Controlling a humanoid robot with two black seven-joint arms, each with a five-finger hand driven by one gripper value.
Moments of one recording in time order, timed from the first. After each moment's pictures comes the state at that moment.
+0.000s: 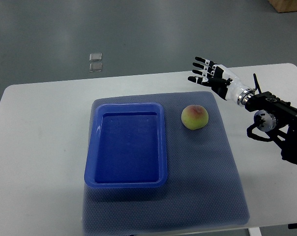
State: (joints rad) left arm 0.06 0.00 -0.05 -0.12 0.01 -0.02 0.13; right arm 0.78 -0.27 0.60 0.66 -0.34 0.25 0.25
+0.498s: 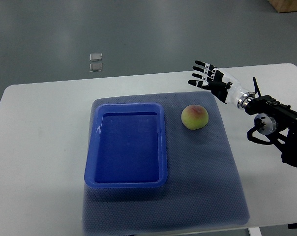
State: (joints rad) left arm 0.05 0.00 -0.04 -0.13 0.01 -0.02 0.13; right arm 0.77 -0.27 0.60 0.66 -0.34 0.26 0.26
